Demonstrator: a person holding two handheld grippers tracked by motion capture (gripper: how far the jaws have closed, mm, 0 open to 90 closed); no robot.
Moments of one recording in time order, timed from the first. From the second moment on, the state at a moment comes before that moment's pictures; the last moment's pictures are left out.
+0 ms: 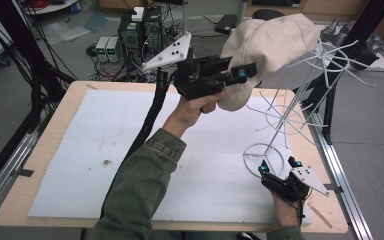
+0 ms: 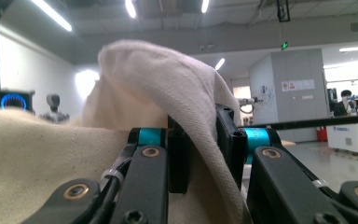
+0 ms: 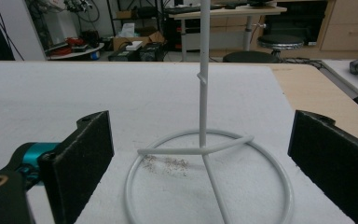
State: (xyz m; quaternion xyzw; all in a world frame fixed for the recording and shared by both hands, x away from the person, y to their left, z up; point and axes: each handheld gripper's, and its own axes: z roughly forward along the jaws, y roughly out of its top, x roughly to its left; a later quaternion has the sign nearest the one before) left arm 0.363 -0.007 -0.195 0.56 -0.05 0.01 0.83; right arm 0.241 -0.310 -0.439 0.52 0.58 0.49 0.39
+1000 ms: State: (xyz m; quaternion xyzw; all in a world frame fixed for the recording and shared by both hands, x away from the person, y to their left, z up) left arm 0.365 -0.032 -0.259 0.64 -0.01 0.02 0.76; right arm 0.241 -0.310 -0.438 0.52 0.58 0.49 0.39
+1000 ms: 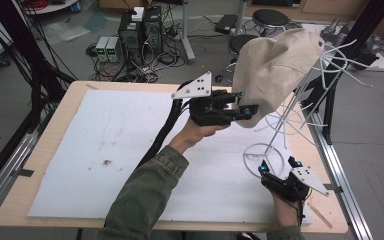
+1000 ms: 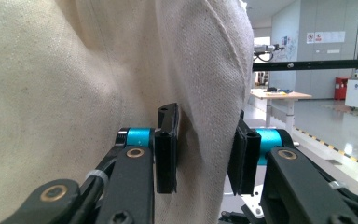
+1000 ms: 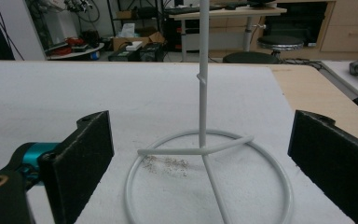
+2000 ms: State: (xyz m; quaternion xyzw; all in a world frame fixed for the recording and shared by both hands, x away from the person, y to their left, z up) left arm 0.359 -0.010 -0.258 0.63 0.04 0.04 0.78; right arm 0.241 -0.309 -0.438 0.52 0.58 0.49 0.39
